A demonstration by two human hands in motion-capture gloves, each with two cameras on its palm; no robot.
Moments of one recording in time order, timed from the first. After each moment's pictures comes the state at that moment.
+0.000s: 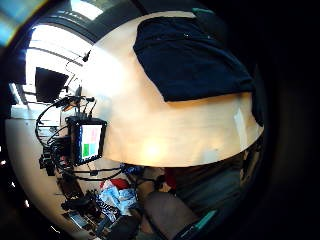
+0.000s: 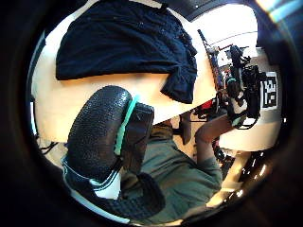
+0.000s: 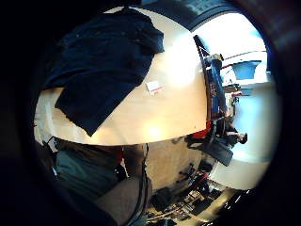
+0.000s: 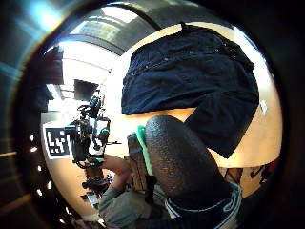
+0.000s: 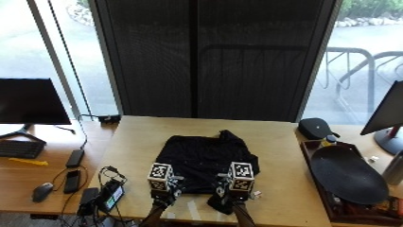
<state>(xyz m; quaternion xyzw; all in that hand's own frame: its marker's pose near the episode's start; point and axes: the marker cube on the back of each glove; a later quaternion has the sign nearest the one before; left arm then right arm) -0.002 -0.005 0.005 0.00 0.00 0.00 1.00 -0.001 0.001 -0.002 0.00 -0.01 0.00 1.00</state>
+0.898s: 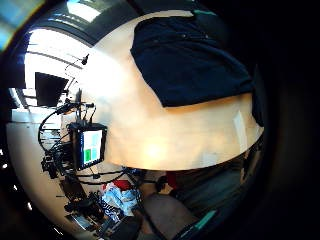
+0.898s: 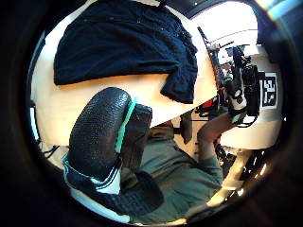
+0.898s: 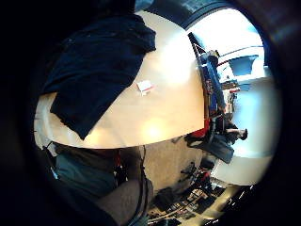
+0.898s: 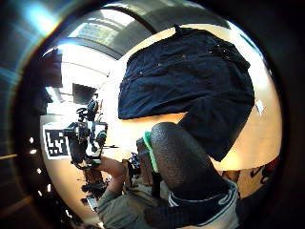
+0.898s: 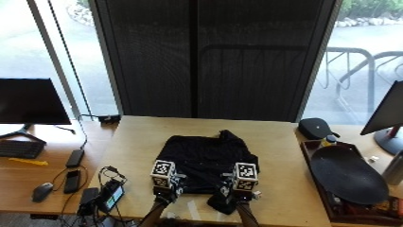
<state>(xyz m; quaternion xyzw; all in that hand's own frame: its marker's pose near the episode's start) -0.002 -0.027 0.018 0.00 -0.01 0.02 1.00 0.023 -0.010 0.005 0.02 0.01 0.02 1.00</state>
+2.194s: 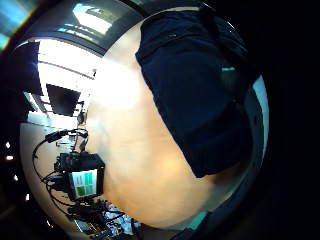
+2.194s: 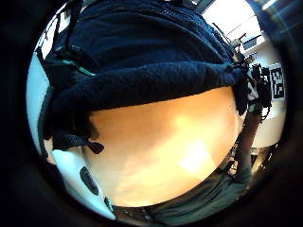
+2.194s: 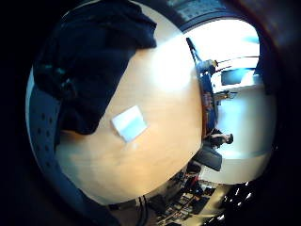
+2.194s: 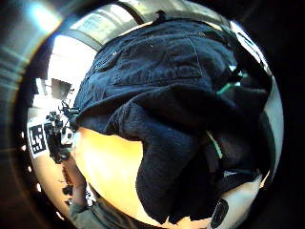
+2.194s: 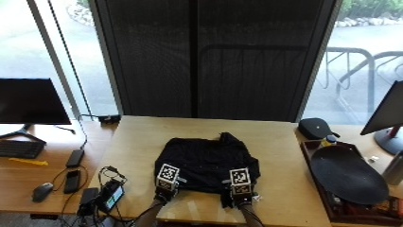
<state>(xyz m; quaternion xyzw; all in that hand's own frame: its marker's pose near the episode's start) -0.033 -0.113 0.107 0.13 -0.14 0.05 0.98 0.061 -0.069 0.105 0.05 0.14 -0.01 0.99</state>
